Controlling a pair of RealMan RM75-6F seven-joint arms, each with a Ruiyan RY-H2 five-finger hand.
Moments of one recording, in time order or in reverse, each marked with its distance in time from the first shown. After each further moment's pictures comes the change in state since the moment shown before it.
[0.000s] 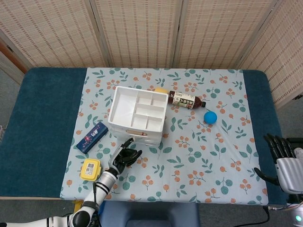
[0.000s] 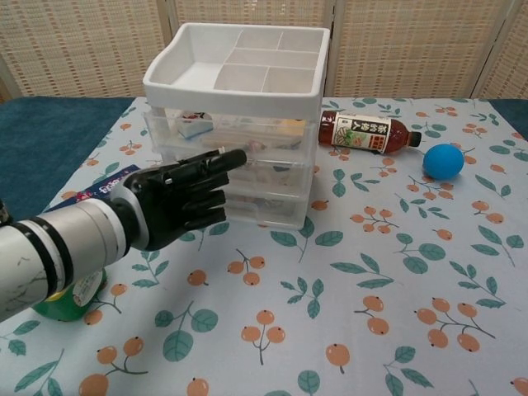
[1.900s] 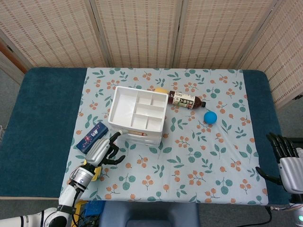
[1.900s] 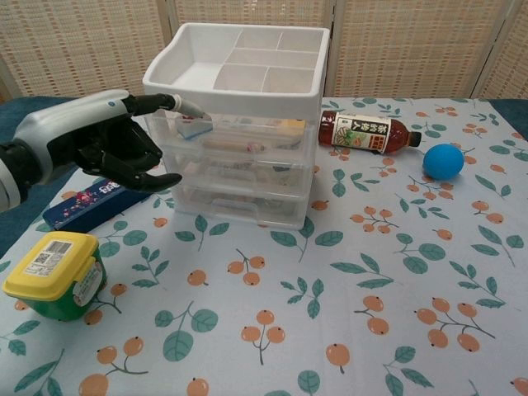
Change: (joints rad) left arm -0.072 0.306 0.177 -0.063 0.302 0.222 0.761; right arm -0.001 0.004 0.004 0.023 -0.005 0.013 0.060
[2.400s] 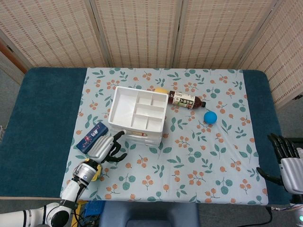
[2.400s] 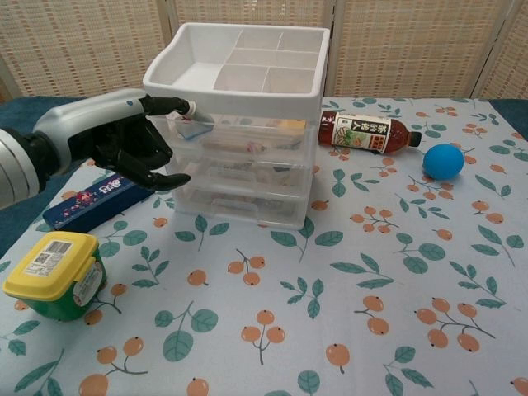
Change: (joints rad) left arm -0.061 0.002 -0.006 0.016 -0.060 -0.021 0.079; right arm -0.004 -0.002 -0.001 0.009 0.009 -0.003 0.011
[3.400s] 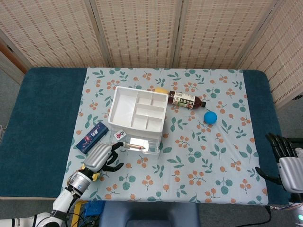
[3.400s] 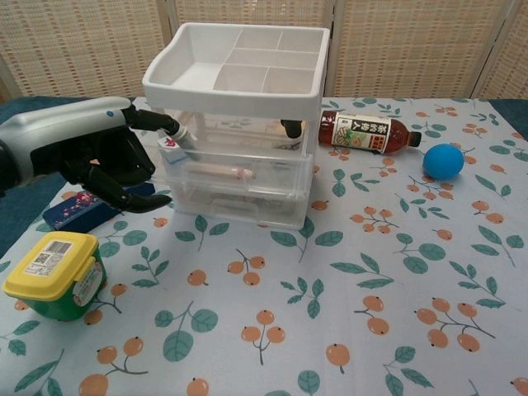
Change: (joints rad) left arm 0.018 0.108 0.100 -0.158 0.024 0.049 0.092; right arm 0.009 -0.004 0.000 0.009 -0.004 -0.012 0.008
